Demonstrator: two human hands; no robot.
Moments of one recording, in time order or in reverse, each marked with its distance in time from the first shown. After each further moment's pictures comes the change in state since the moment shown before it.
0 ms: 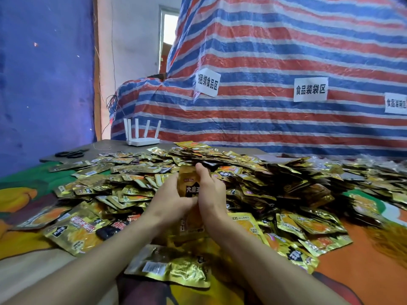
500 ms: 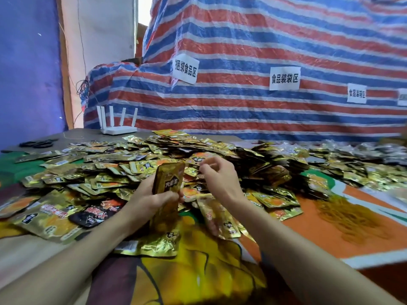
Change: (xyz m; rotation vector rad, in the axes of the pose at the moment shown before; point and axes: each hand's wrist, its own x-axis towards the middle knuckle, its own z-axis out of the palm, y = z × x) left_hand -0.030 -0.002 0.015 -0.328 -0.211 -0.014; right_hand -0.002 -0.020 -0.095 -0.462 -0.040 -0.187
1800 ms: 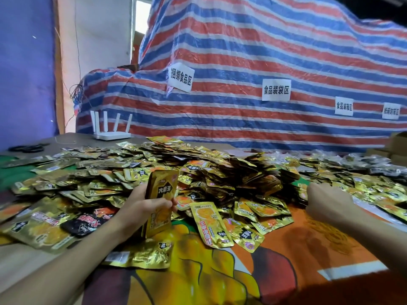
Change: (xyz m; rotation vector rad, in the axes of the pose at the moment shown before) left_hand 0.009 -0.007 -0.010 -0.047 -0.031 0.002; right_hand -0.016 0.044 -0.199 -1.490 0.035 0.292
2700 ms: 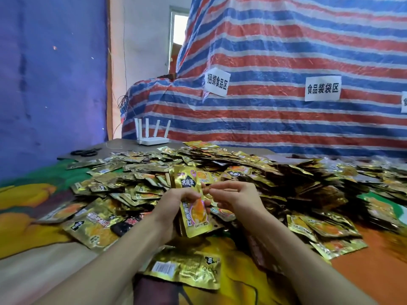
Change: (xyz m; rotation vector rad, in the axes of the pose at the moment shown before) left_hand 0.008 0.010 -0.015 -0.380 0.122 -0.305; right_hand -0.025 -0.242 -0.020 1.823 -0.427 -0.431
